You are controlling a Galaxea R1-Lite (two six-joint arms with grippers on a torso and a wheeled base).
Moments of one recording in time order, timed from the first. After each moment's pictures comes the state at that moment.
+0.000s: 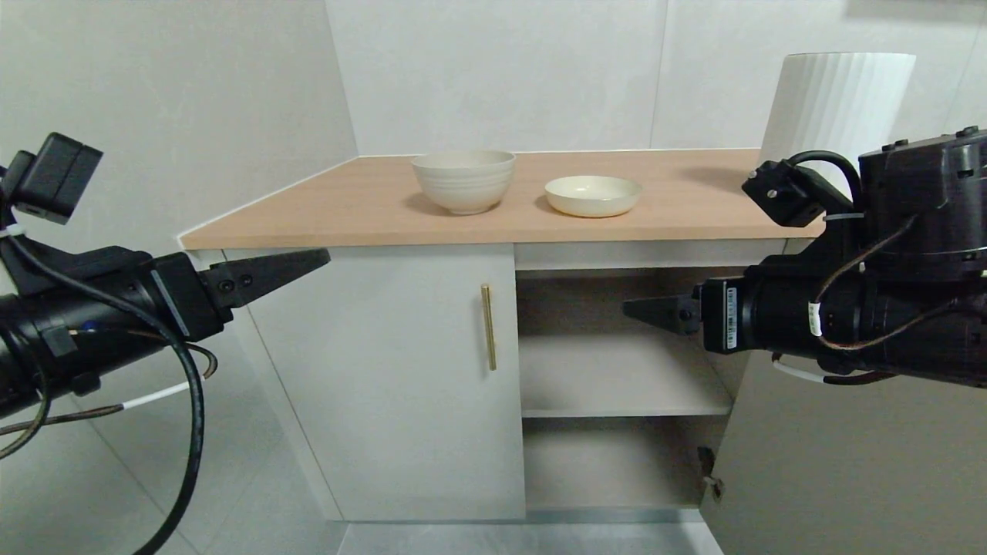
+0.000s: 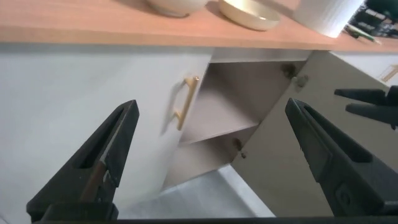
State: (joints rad) left arm -0.16 1.26 -0.72 -0.45 -0.36 -0.31; right arm 0.65 1.51 -1.03 -0.13 -0.05 0.25
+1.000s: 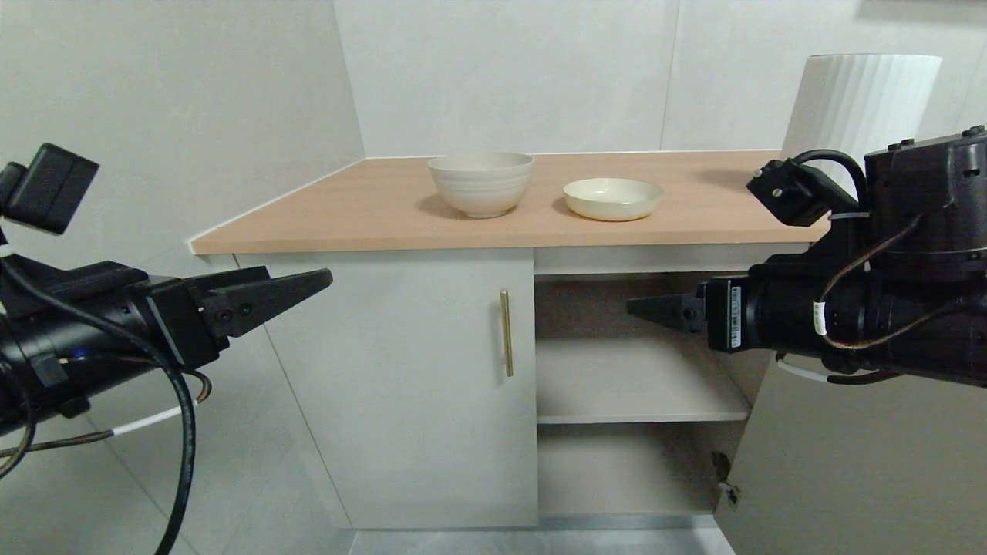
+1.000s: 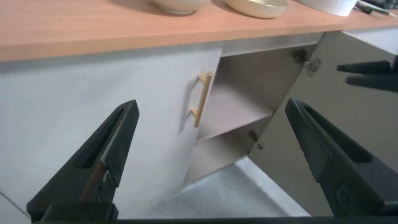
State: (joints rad) left arm -0.18 1.23 -0.69 -0.45 -0.37 -0.21; right arm 0.64 1.51 -1.03 -0.13 -0.05 0.25
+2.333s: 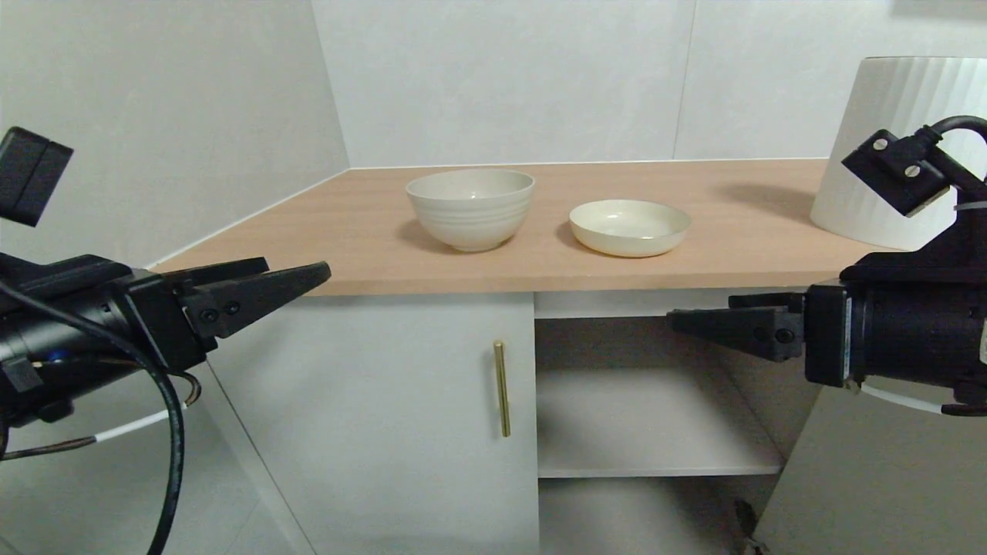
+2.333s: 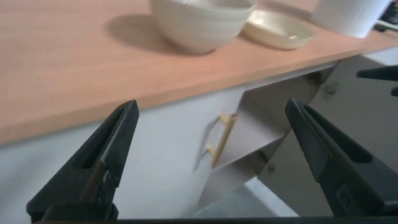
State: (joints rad) left arm -0.22 1.20 -0.70 -0.45 -0.36 -0.21; right arm 0.66 1.33 -0.98 -0.06 0.08 0.24
